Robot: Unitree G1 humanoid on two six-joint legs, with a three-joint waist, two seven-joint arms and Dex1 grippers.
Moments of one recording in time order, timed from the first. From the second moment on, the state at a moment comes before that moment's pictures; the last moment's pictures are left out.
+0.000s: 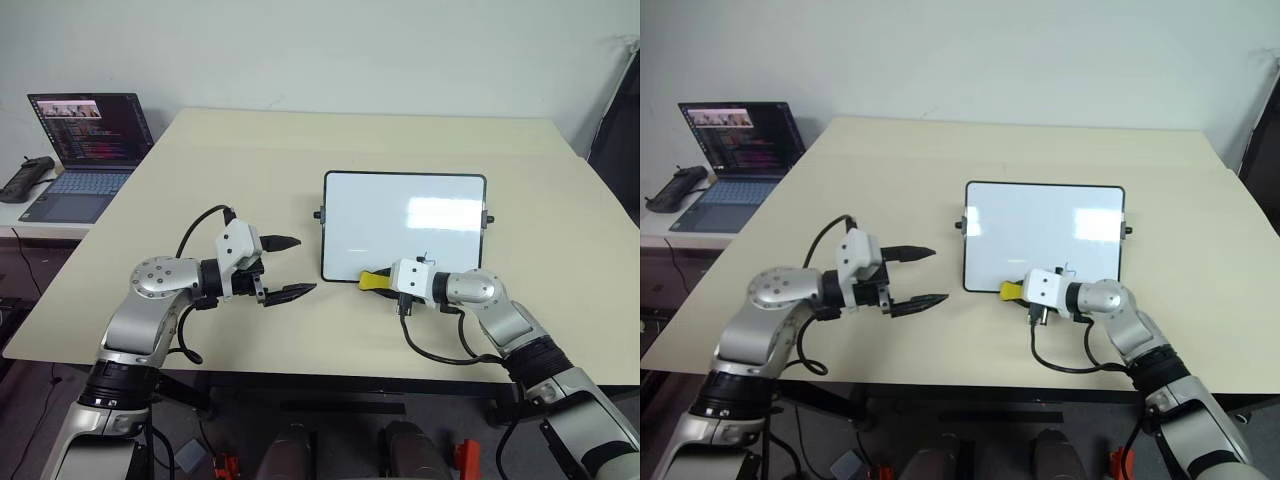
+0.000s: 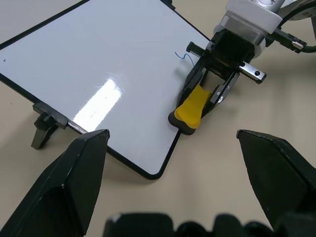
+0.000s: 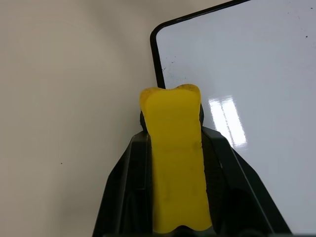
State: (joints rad) left arm -0.40 0.65 -0.03 -0.02 -0.33 0.20 -1.10; right arm -0.53 -0.50 0.35 0.29 -0.10 -0.08 0.88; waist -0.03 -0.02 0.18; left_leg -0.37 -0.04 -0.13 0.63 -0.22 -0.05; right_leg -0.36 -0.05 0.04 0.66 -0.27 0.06
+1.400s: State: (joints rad) left arm -0.43 0.71 0.03 0.00 -0.33 0.22 -1.09; right arm -0.14 -1.11 -0.21 -0.23 0.22 0.42 1.13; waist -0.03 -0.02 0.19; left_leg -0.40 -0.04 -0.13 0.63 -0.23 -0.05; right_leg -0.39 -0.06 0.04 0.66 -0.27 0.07
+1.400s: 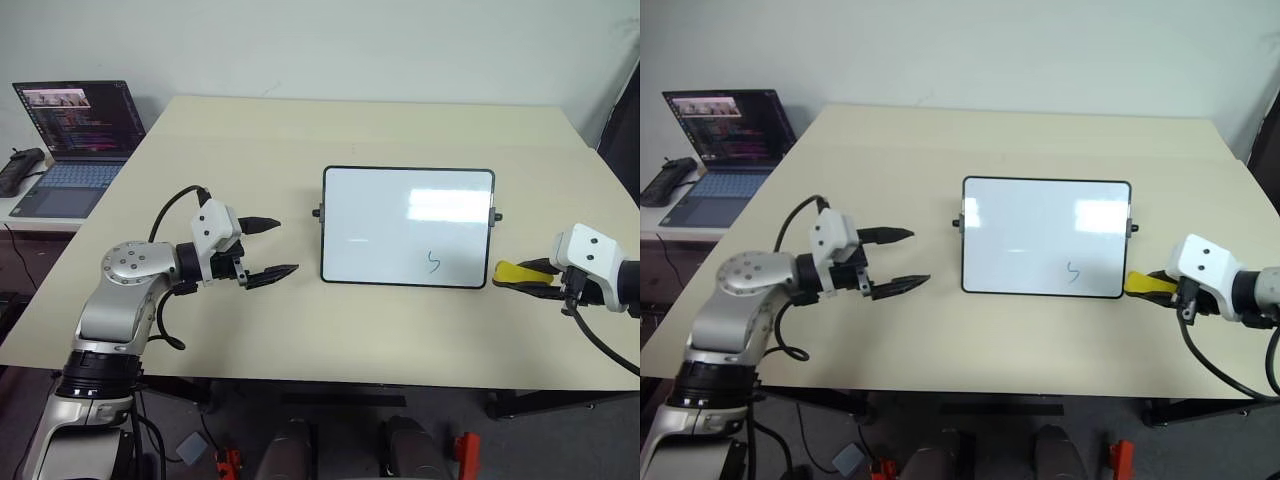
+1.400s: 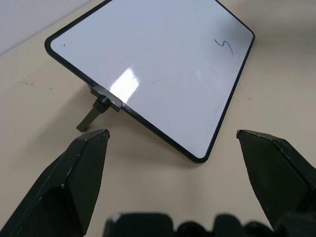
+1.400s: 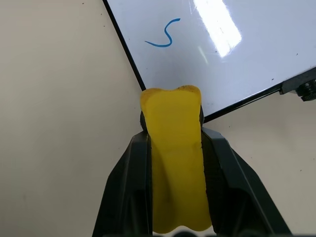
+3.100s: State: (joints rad) left arm -0.46 0.68 0.00 0.00 -0.33 0.21 -1.10; right arm -0.35 -0.89 0.00 -0.24 0.20 0.40 1.00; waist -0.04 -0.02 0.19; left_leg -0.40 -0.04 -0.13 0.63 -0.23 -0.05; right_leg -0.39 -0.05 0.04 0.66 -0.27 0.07
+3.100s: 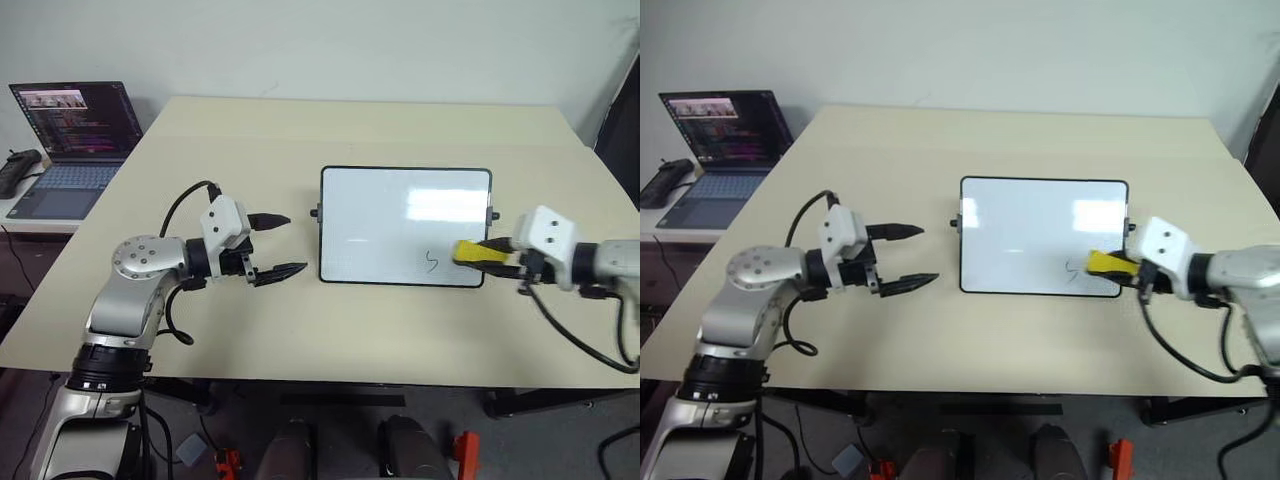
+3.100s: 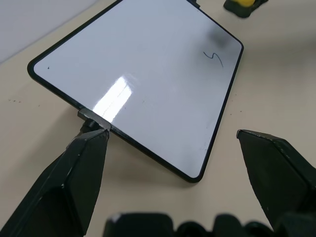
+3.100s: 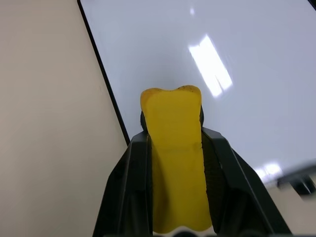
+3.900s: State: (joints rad) left arm -0.43 0.67 -0.01 -0.01 -0.33 0.21 -1.10; right arm -0.53 -0.66 0.18 0.31 -0.11 -0.14 0.73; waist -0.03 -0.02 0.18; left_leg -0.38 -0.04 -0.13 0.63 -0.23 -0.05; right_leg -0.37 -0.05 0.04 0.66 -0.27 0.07
